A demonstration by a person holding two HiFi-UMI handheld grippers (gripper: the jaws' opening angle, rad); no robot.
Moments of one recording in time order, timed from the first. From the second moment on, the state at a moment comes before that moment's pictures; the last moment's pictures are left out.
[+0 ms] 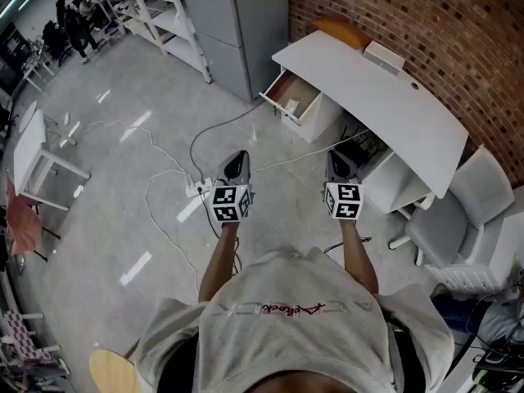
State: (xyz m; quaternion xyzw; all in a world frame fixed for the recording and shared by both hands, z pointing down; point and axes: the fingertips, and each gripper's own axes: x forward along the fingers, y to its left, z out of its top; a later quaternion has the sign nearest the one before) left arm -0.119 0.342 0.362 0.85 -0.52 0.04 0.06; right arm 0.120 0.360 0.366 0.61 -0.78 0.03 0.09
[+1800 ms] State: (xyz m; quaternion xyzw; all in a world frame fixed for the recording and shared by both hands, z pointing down) left arm -0.057 0.360 0.381 0.84 -0.54 0.05 0.07; right arm 0.170 0.366 0.390 0.58 -0.81 0.04 0.09
